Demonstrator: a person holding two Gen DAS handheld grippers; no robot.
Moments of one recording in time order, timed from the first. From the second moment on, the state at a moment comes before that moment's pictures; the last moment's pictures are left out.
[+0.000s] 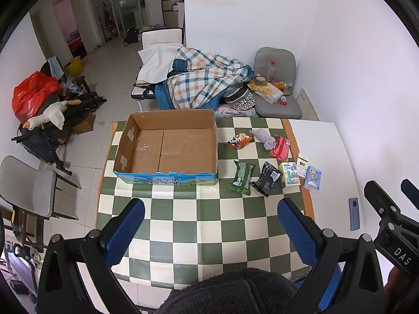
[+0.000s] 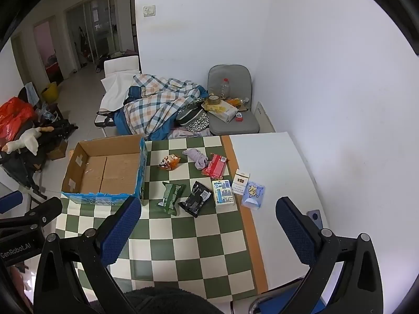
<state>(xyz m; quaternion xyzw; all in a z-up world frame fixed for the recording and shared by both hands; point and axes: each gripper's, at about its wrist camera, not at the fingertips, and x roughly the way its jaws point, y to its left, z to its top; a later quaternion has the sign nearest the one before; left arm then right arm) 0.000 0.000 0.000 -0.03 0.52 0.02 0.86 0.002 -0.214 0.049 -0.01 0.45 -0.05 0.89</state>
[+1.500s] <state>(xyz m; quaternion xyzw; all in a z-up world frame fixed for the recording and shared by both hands) -0.003 0.002 0.003 -0.04 0.51 0.01 0.86 -0.006 -0.211 0.055 -0.01 0.45 -0.05 0.89</state>
